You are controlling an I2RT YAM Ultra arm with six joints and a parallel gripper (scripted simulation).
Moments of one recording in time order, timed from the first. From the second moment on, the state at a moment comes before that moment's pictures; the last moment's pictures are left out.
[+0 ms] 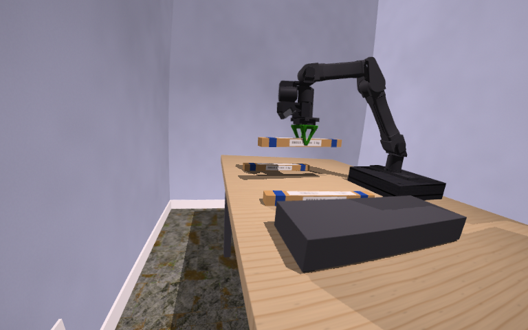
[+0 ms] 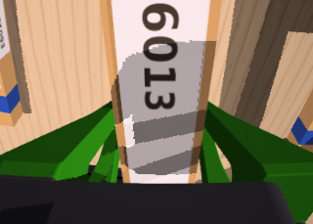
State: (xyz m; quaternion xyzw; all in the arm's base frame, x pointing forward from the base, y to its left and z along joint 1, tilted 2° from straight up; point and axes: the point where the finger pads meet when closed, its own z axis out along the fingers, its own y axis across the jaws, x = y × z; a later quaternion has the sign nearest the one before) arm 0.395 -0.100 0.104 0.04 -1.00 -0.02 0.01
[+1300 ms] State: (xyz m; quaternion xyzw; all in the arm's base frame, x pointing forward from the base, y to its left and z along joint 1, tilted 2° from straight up) arm 0.399 -0.101 0.104 0.04 -1.00 -0.02 0.01
